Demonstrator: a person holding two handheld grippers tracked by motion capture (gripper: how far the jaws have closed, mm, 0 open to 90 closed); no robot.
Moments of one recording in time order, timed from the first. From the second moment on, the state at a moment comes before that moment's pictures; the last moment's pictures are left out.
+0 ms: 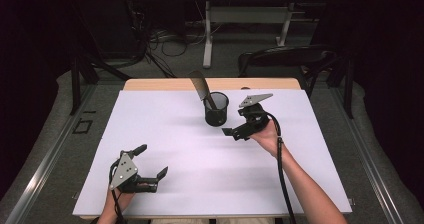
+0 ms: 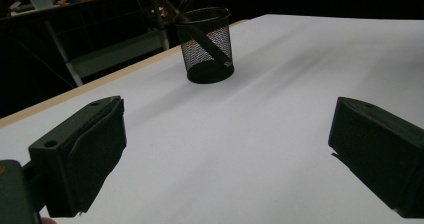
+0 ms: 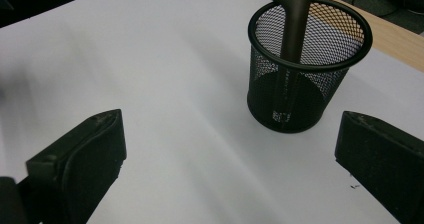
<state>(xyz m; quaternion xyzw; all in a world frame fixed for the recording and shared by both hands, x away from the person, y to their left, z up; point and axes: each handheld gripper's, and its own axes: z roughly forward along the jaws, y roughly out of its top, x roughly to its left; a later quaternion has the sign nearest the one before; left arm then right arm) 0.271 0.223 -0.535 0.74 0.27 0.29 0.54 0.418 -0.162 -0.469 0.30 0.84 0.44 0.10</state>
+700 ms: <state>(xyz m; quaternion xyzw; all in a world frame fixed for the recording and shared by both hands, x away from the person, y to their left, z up) 0.271 0.223 -0.535 0.74 0.27 0.29 0.54 0.387 -0.190 -0.469 0.31 0.84 0.42 0.12</state>
